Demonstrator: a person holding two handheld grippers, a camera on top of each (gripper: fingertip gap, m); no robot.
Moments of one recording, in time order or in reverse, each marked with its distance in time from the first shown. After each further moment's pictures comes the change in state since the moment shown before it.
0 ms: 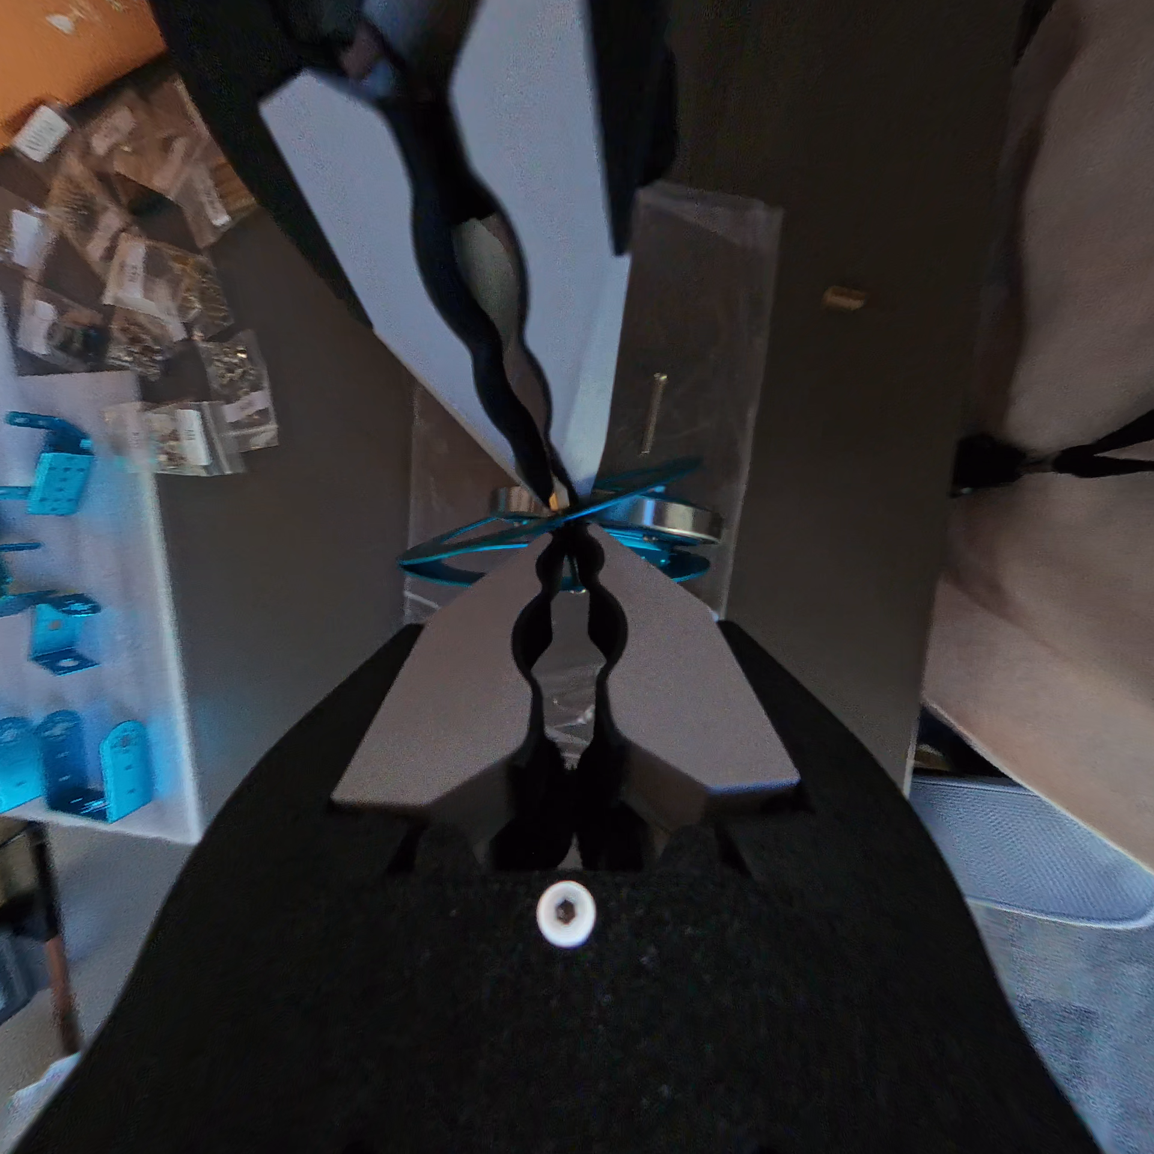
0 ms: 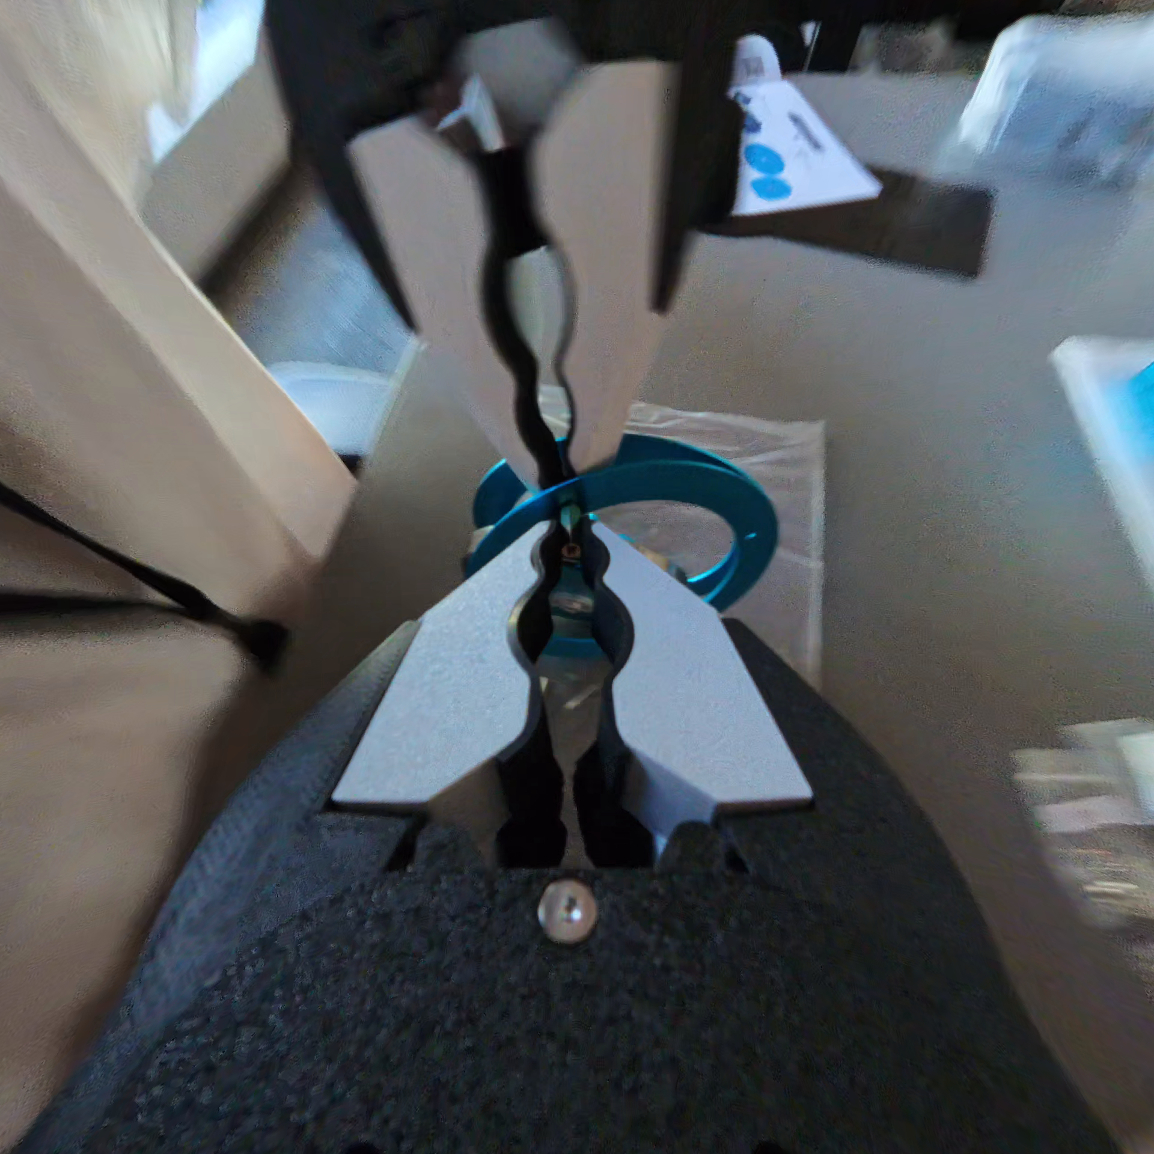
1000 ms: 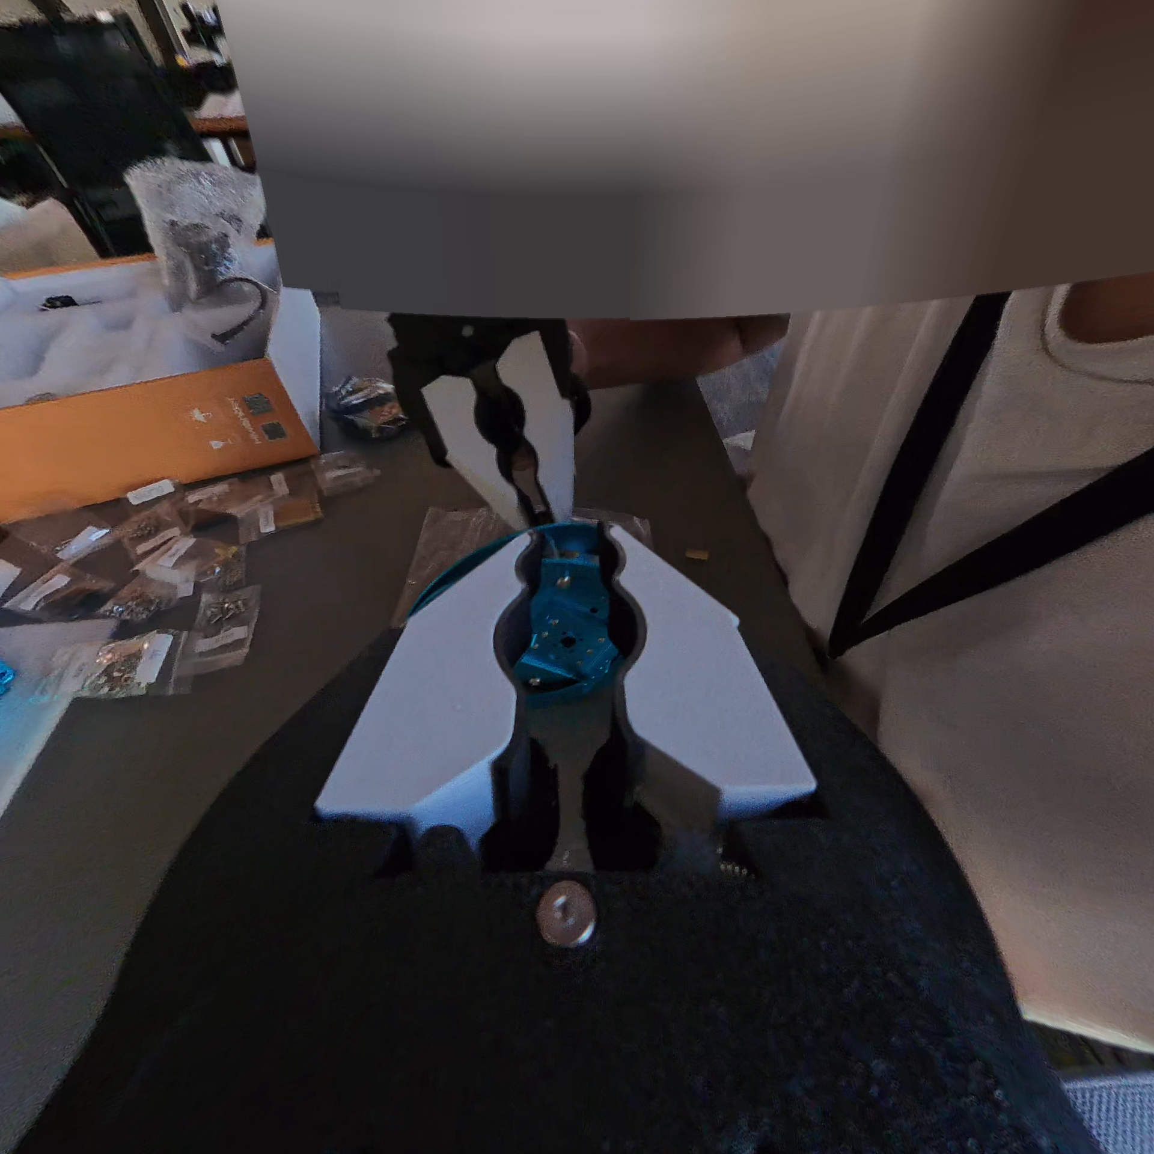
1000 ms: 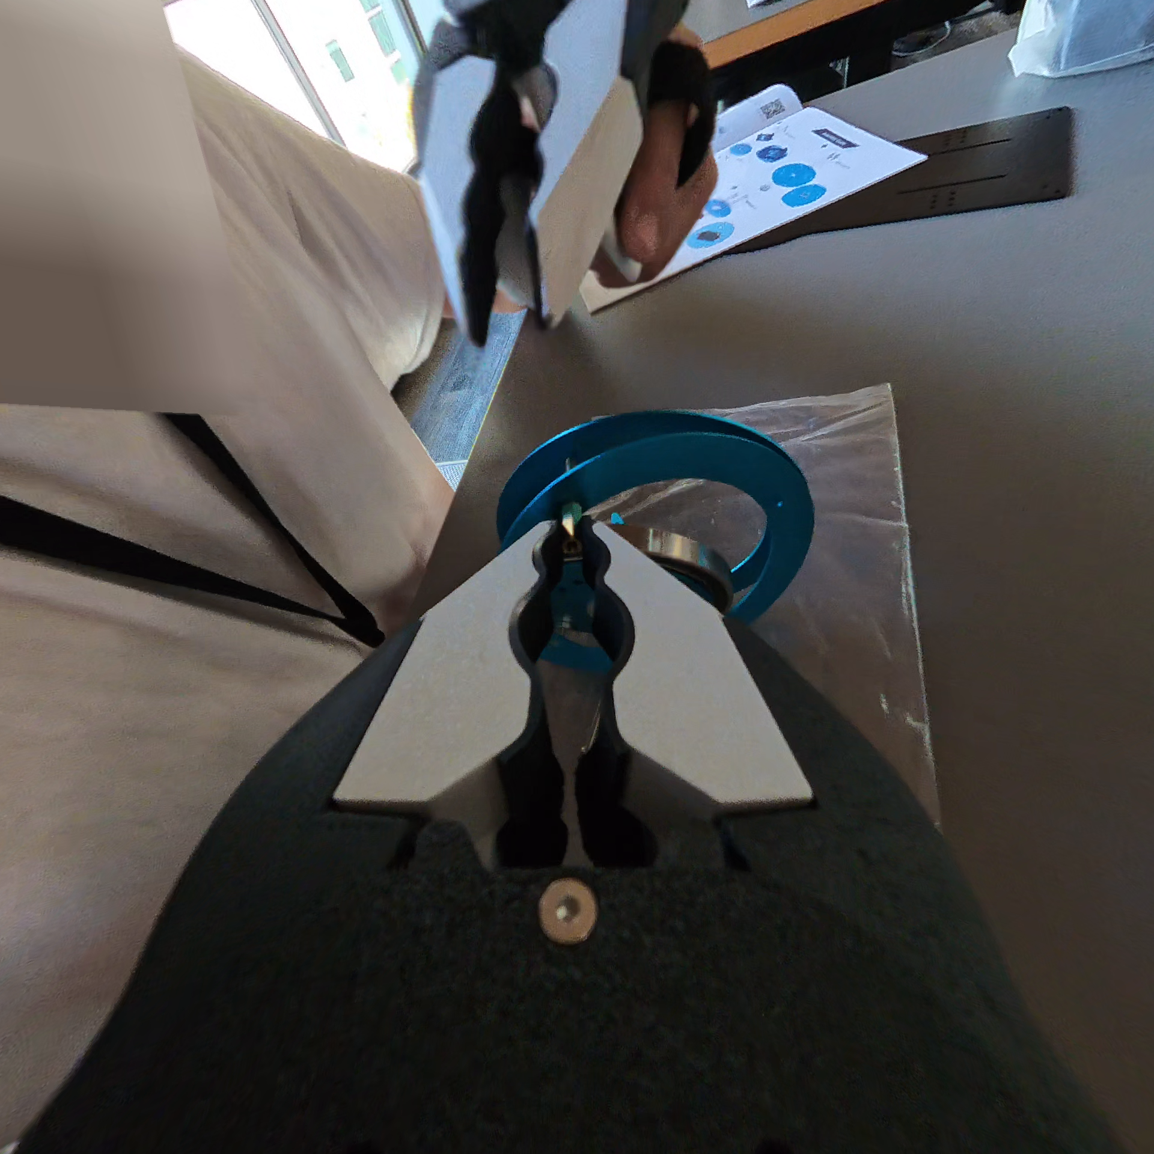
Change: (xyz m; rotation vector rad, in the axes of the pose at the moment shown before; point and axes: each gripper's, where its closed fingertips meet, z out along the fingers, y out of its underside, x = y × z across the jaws) left arm -0.001 -0.012 -0.056 0.828 0.172 -0.048; right arm -0.005 0.009 -0.013 0.150 -0.141 0.241
